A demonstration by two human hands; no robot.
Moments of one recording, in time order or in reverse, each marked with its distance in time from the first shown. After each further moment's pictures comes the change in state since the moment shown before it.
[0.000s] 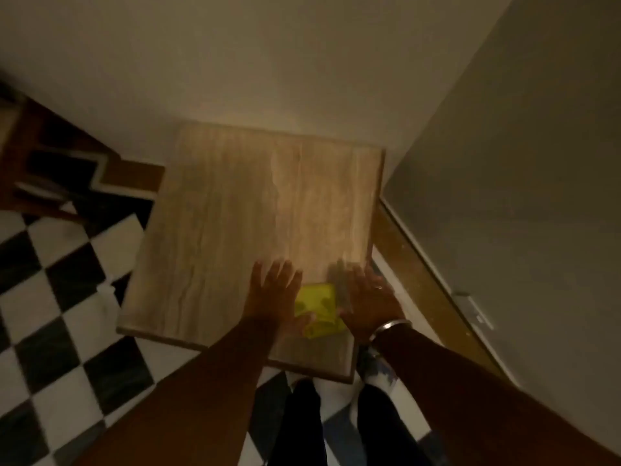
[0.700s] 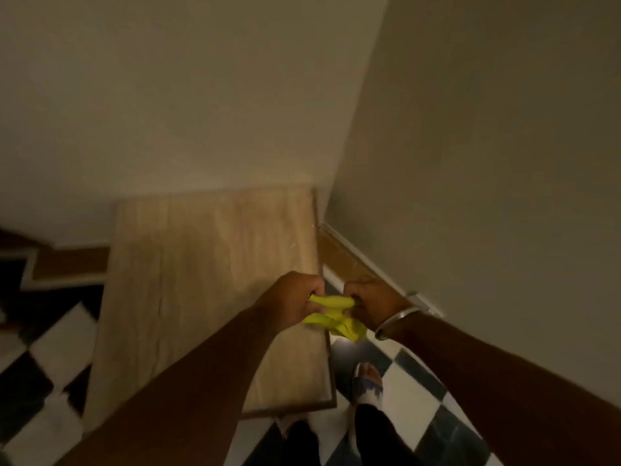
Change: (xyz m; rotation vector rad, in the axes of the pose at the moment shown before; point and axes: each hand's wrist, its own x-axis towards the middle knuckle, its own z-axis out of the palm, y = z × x) left_hand 0.043 0.049 -0.120 -0.609 -0.089 0.447; right_hand -0.029 0.034 -0.100 0.313 -0.131 0.059
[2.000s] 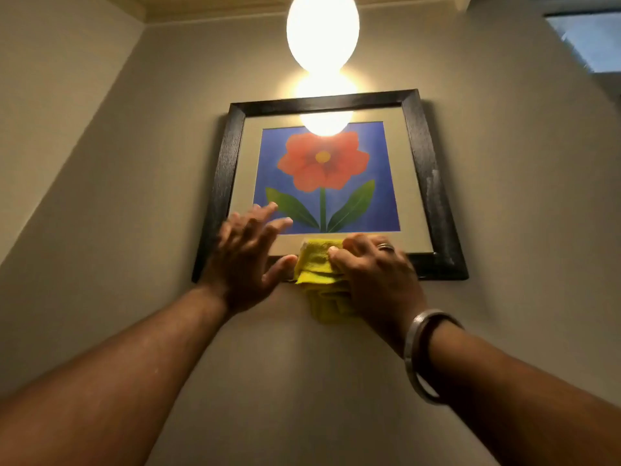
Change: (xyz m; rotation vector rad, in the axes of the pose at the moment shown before) left_hand -0.180 0.971 -0.397 0.508 1.618 1.447; right_hand -0.761 -0.158 -0.657 -1.288 1.980 0.256
